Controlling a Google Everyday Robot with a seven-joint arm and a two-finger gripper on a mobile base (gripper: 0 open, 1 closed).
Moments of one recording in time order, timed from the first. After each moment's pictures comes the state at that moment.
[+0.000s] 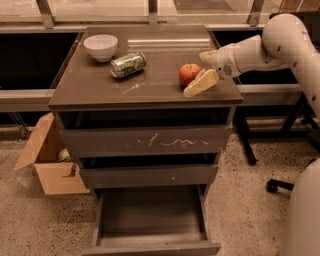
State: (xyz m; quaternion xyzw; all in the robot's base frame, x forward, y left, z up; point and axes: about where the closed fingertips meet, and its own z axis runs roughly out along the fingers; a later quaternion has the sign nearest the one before) arm 0.727 -0.121 0.861 -0.51 0.71 0.23 0.42
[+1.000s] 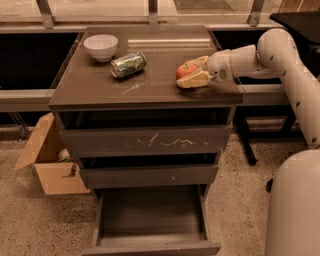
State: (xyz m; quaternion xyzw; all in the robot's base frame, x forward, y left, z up) arm 0.751 -0.110 0.847 -0.51 0.67 0.28 0.46
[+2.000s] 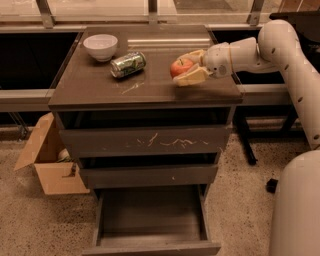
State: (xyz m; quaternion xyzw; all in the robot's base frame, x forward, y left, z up) arm 0.726 -0.087 0.877 -0.56 0.61 0.29 0.47
